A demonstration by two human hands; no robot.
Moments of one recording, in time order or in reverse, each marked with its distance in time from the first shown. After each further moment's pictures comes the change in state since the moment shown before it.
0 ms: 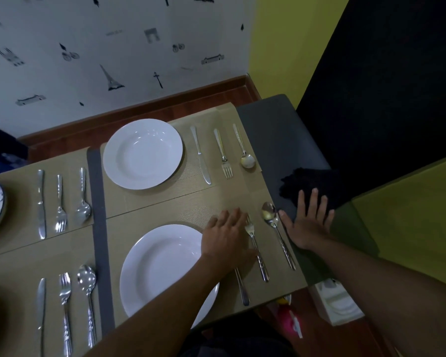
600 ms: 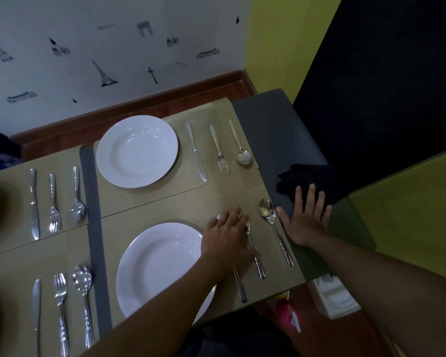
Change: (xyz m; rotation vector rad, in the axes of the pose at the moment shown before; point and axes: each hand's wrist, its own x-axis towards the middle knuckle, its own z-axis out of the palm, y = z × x) left_hand 0.002 0.001 0.011 0.005 -0.046 0.030; right_hand -0.001 -0.001 -0.002 -0.012 -0.024 -0.003
